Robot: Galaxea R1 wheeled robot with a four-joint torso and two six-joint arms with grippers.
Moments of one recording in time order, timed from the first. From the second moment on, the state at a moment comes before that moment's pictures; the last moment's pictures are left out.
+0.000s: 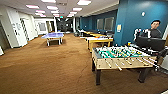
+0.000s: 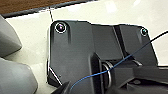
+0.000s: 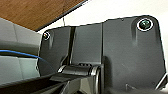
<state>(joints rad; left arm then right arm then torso) 1.57 2.91 -2.61 0.11 -0.18 -0.07 -1.53 3.06 -2.70 -0.28 0.10 0.28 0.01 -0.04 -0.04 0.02</state>
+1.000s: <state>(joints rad) 1.57 2.90 -2.61 0.11 -0.18 -0.08 -1.53 3.06 -2.70 -0.28 0.10 0.28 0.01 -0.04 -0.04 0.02</state>
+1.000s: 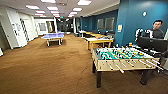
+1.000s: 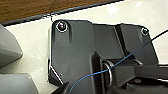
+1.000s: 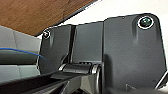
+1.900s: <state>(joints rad) 1.57 2.90 -2.61 0.11 -0.18 -0.08 -1.54 3.06 -2.69 -0.28 0.09 0.28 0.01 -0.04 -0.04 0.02</state>
